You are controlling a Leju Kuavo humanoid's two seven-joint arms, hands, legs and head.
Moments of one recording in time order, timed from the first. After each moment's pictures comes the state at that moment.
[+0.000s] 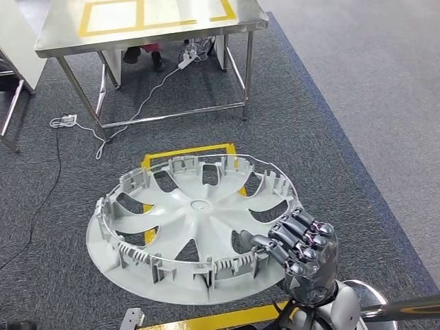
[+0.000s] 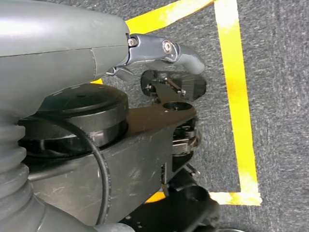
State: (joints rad) left arm -0.13 -0.02 -1.56 -0.11 1.49 0.28 -0.28; right arm 0.04 -0.02 0.46 -1.89 1.20 -0.65 -0.47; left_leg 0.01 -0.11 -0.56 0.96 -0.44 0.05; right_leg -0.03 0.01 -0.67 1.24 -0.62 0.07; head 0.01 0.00
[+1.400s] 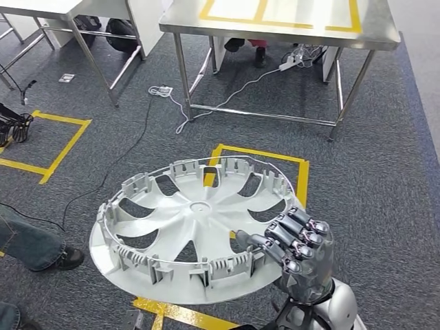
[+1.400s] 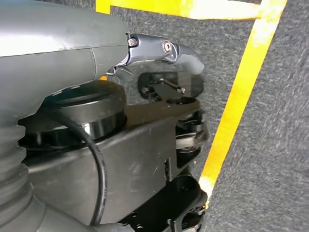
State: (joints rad) left arm -0.14 -0.02 -1.56 -0.10 1.50 0.28 -0.28; right arm 0.04 -0.02 0.46 -1.89 1.19 -0.65 -0.47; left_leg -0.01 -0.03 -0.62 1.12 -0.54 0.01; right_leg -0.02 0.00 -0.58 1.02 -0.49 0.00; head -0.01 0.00
